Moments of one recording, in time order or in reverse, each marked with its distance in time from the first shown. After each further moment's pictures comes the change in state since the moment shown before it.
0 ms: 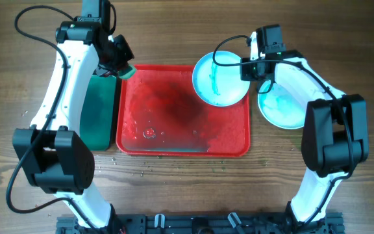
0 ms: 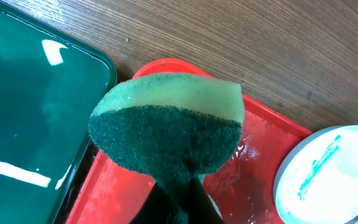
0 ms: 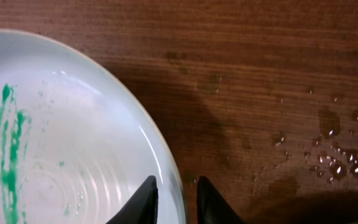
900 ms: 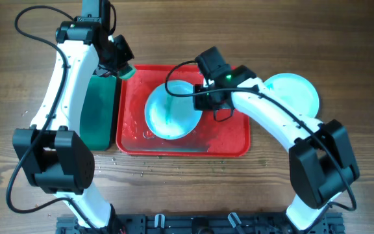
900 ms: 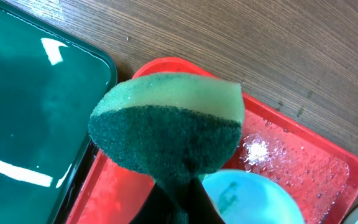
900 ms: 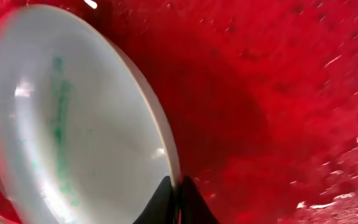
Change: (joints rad) left arm 0.000 0.000 0.000 -0.003 0.000 0.000; right arm 0.399 -0.158 -0.013 -0.278 -0.057 0.430
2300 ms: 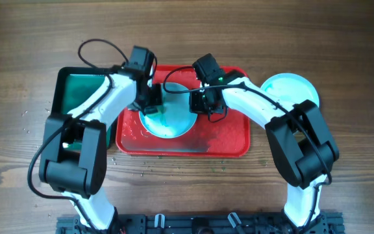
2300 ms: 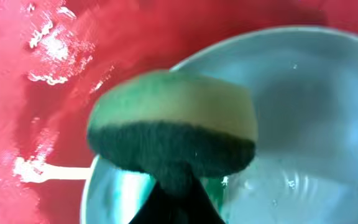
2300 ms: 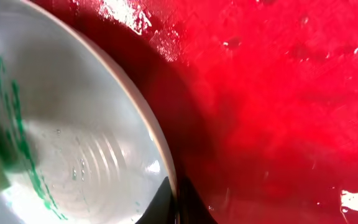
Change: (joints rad) left arm -0.194 0.000 -0.512 0.381 -0.001 0.183; right arm -0.021 0.171 -0.026 0.151 -0.109 0.044
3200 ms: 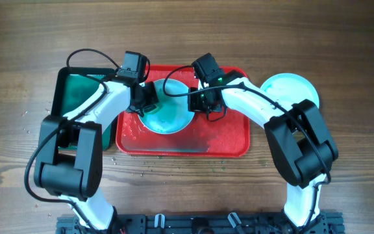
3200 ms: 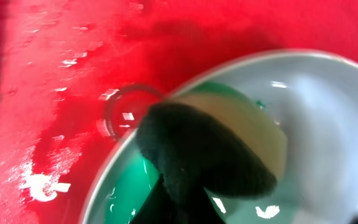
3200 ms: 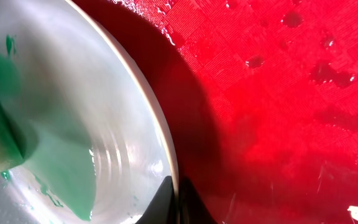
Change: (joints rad) left arm 0.049 -0.026 -0.095 0.166 0.037 -0.124; right arm 0.000 0.006 -0.001 0.039 -0.012 -0.010
